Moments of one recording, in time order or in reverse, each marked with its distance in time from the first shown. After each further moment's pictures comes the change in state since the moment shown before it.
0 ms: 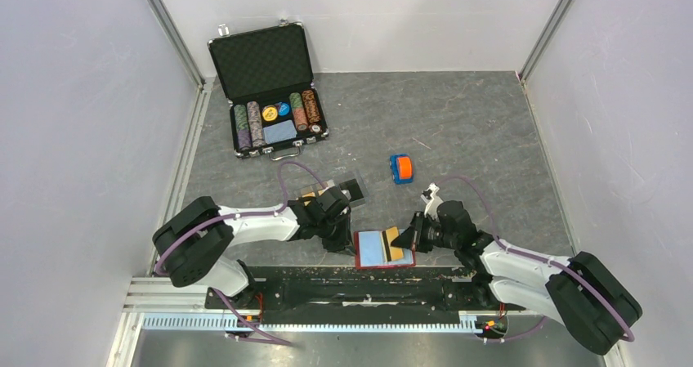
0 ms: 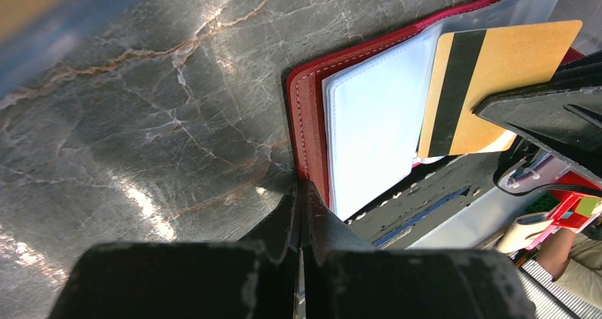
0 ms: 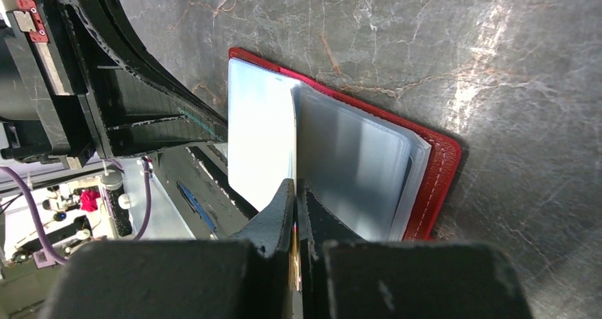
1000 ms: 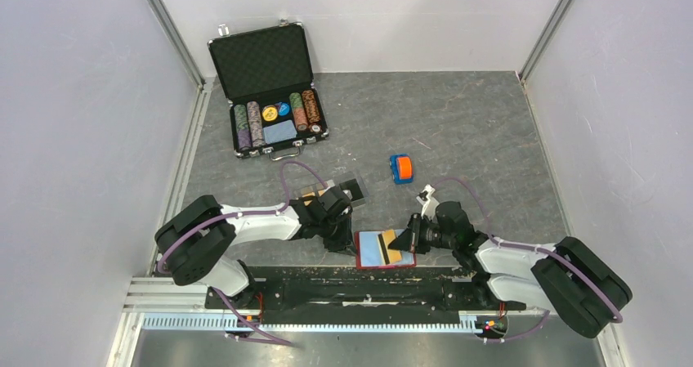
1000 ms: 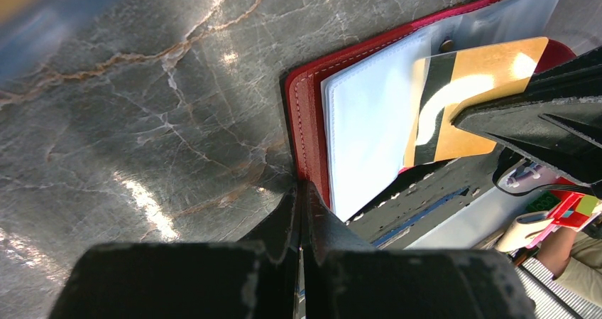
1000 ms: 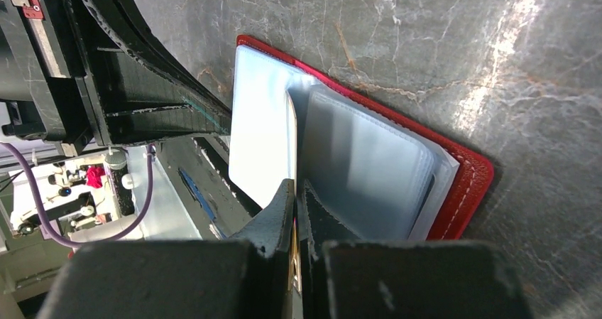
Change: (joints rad) left arm -0.005 0.016 0.014 -0.006 0.004 0.000; right arm -0.002 0.113 -0.023 0.148 -0.057 -0.012
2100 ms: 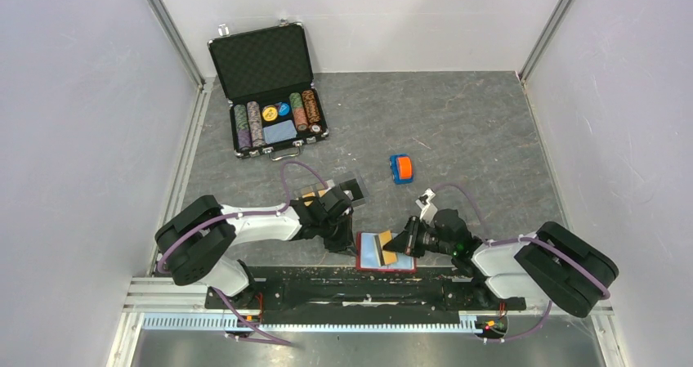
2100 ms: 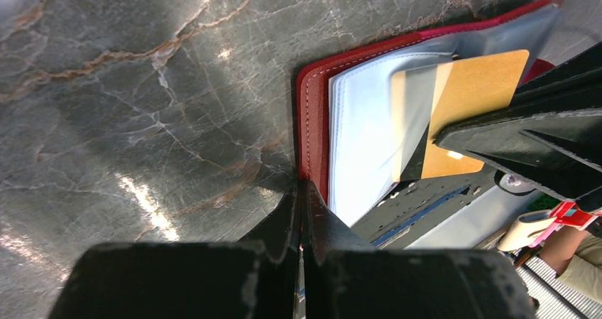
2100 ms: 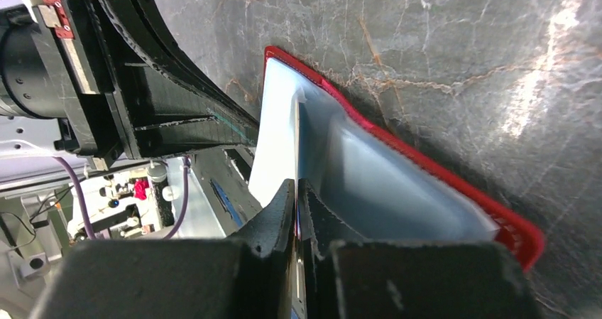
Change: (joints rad) left arm -0.009 0.000 0.002 0.002 -0.004 0.000; right arm 0.082 0.125 -0.067 0.303 0.052 0.181
